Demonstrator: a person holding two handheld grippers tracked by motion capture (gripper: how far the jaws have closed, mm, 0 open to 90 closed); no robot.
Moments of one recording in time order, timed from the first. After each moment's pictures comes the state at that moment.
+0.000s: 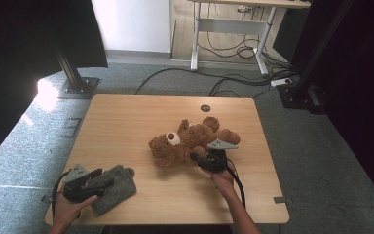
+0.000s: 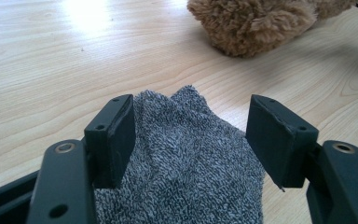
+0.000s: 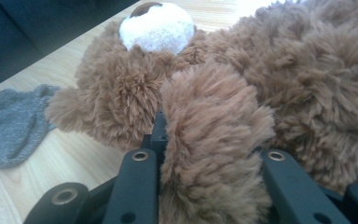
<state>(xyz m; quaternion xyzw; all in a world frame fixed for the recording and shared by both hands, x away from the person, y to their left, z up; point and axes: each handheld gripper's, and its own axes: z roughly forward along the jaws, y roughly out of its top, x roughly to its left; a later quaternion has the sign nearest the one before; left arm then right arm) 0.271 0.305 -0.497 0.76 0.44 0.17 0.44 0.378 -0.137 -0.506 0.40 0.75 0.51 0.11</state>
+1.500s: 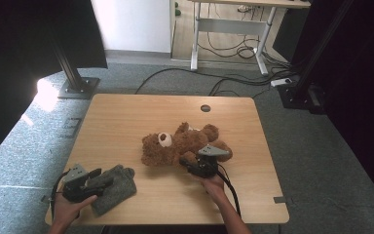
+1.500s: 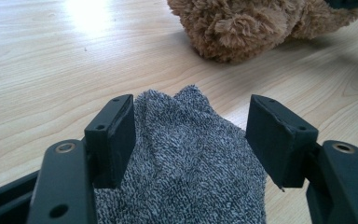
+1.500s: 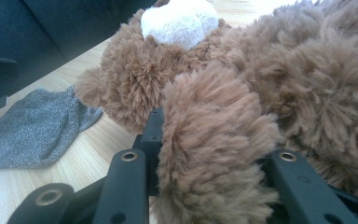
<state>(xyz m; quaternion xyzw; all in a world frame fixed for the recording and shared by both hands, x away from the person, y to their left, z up) 0.271 0.307 -0.497 0.76 0.44 0.17 0.44 0.365 -0.110 -0.516 0.38 0.74 0.54 0.10</state>
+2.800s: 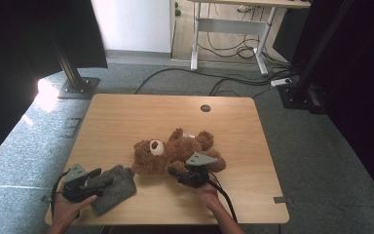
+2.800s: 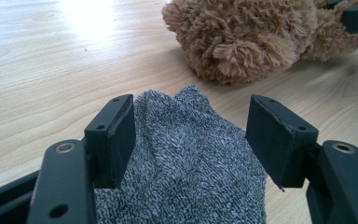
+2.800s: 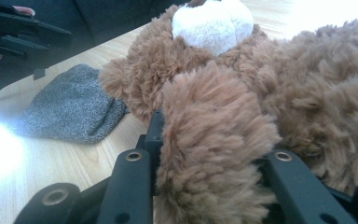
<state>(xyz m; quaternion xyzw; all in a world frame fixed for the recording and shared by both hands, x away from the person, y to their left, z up) 0.271 0.308 -0.497 0.76 0.44 0.17 0.44 0.336 -0.080 -0.512 0.31 0.78 0.54 0.10</state>
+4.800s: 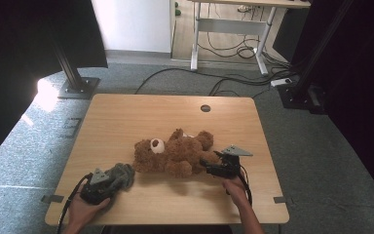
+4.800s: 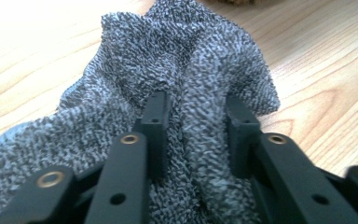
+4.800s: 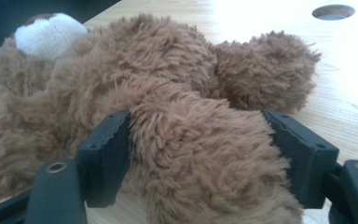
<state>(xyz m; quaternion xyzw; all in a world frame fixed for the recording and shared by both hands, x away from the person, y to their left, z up) 0.284 0.274 -0.538 0.82 0.44 0.16 0.33 0.360 -0.178 -0.511 0.45 0.72 0.51 0.14</state>
